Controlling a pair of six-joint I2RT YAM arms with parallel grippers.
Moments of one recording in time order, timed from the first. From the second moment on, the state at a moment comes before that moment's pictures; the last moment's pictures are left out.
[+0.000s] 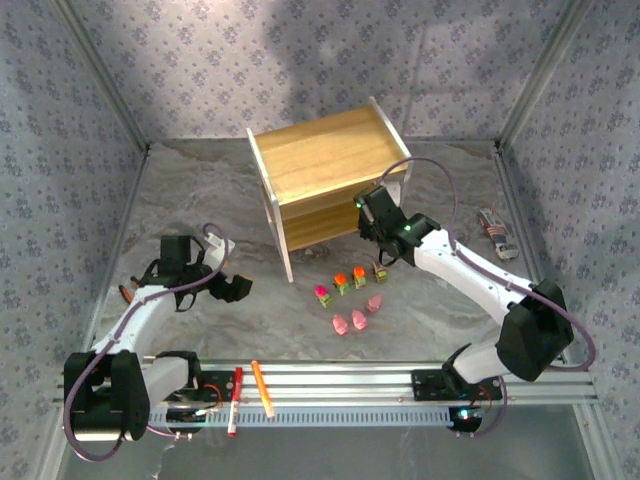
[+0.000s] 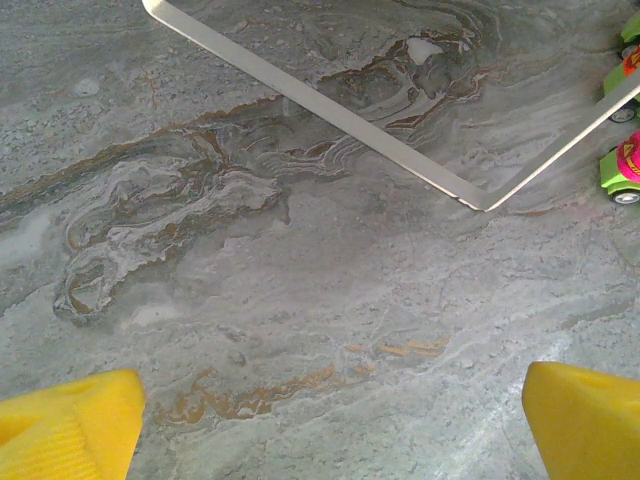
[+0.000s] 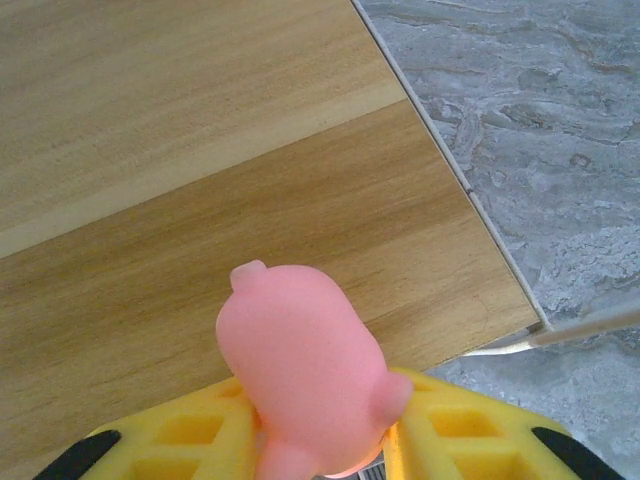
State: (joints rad) left arm -0.03 1.07 0.50 -0.38 0.56 0.42; right arm 0.66 1.42 1.14 -0.57 0.44 0.57
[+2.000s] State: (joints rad) left arm -0.03 1.07 0.50 -0.38 0.56 0.42; right arm 0.67 1.44 1.12 -0.50 0.50 0.58
